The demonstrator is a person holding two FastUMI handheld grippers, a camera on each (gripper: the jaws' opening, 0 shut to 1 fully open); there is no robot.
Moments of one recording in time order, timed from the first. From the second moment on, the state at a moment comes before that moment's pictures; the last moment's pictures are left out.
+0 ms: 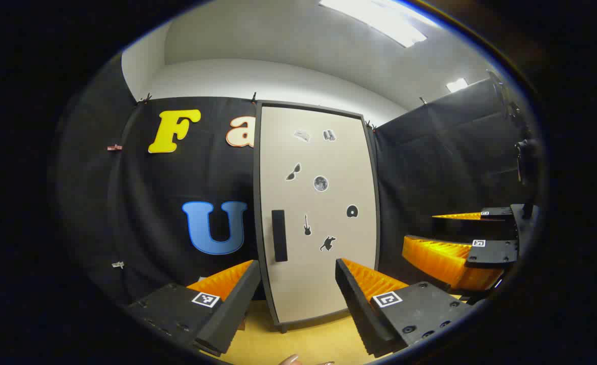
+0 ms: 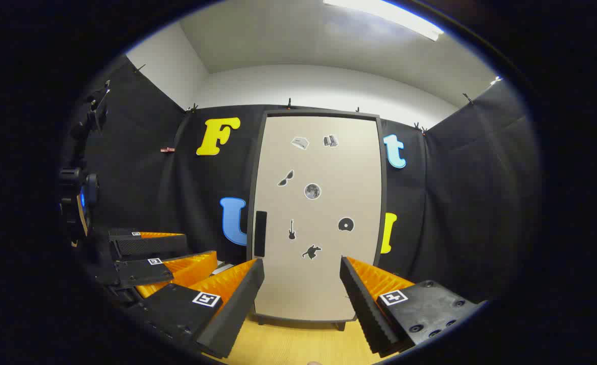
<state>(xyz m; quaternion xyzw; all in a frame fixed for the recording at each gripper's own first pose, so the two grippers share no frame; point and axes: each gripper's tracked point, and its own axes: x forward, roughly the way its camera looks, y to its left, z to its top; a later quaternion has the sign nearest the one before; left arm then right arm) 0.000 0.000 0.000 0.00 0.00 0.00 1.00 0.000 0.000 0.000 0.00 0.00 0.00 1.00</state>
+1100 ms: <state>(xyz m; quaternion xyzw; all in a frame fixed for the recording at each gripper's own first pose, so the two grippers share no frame) -0.002 0.016 -0.015 -0.05 0.00 0.01 1.00 -0.003 -0.007 -0.004 0.02 0.01 -0.03 1.00</state>
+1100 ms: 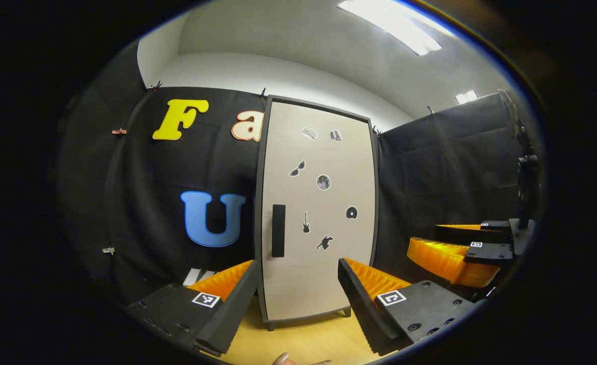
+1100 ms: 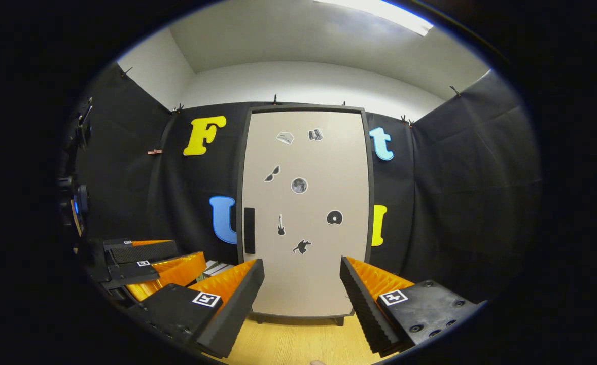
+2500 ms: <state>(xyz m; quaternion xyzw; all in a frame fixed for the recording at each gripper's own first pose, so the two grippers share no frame) -0.040 0.095 -0.051 -0.08 0.03 0.06 0.99 0.127 0.103 -0.017 0.03 0.00 0.03 1.00</state>
